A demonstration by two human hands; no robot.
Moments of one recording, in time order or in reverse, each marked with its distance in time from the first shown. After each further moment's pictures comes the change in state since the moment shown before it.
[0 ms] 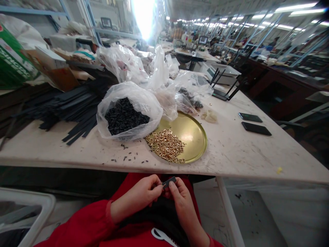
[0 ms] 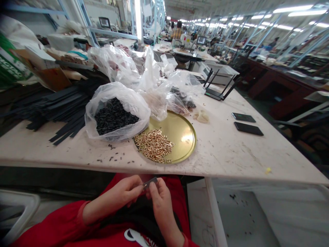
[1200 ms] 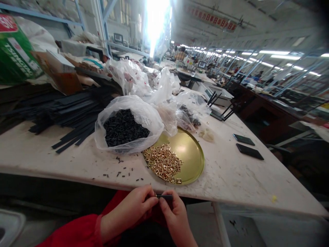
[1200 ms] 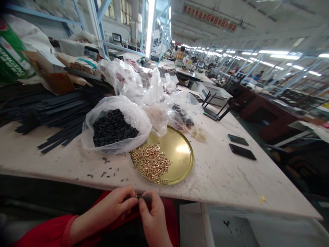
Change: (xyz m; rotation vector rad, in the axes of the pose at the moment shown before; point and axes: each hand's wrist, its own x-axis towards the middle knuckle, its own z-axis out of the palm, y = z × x) left_hand 0.018 -0.009 -0.022 -0.043 0.101 0.105; right_hand 0.030 -0.012 0.004 -0.318 -0.025 -0.177
